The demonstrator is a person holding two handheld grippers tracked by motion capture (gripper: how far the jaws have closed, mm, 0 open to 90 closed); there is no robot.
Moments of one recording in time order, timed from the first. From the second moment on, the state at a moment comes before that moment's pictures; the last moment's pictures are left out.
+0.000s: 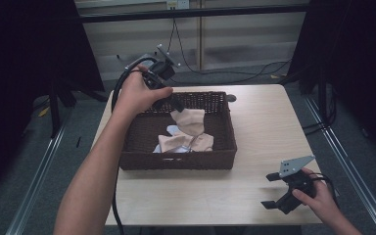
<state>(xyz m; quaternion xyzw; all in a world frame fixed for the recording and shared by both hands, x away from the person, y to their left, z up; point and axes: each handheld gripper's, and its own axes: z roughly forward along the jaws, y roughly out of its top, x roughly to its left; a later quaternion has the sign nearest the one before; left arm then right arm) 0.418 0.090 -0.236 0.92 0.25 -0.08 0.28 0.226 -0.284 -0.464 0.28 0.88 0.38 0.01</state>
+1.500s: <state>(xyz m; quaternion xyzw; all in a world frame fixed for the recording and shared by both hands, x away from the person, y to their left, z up) 0.361 0.071 -0.245 0.93 0.16 -0.13 0.29 0.226 -0.283 -0.464 0.28 0.88 0.38 0.00</state>
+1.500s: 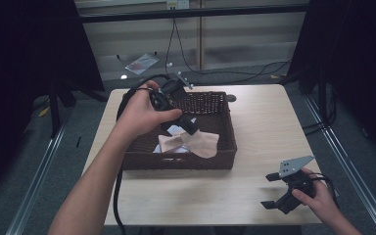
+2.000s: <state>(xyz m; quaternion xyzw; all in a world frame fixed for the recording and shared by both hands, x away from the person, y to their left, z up) 0.351 0.054 -0.286 0.94 0.14 -0.15 0.28 0.226 -0.282 -0.465 0.27 0.88 0.38 0.00</state>
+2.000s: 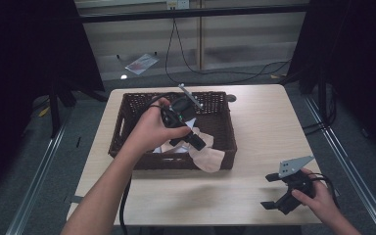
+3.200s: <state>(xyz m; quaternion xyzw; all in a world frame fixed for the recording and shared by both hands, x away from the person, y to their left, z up) 0.437 0.095 -0.388 0.93 0.26 -0.02 0.26 0.226 -0.282 -0.465 0.27 0.88 0.38 0.00</state>
